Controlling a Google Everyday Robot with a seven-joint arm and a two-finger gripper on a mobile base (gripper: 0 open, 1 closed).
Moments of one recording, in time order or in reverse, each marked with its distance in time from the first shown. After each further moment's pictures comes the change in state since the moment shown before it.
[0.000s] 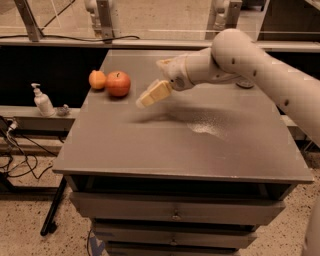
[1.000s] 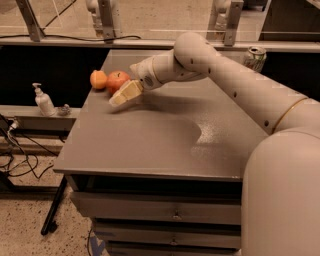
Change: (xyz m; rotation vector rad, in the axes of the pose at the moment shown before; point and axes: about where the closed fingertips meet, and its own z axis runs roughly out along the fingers) arm -0.018 -0.007 0.088 -0.062 0.003 0.026
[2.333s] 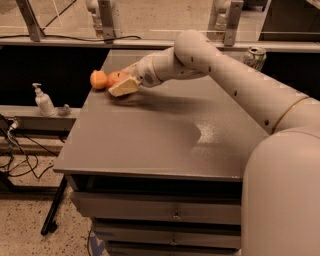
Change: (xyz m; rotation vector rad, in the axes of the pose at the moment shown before) arm -0.005 -0.003 0.002 0.008 -0.006 -0.007
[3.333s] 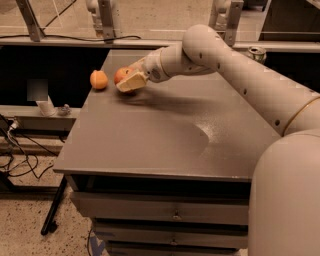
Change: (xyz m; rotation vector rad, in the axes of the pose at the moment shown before) arm -0.003 -0.019 -0.028 0.076 0.003 -0.012
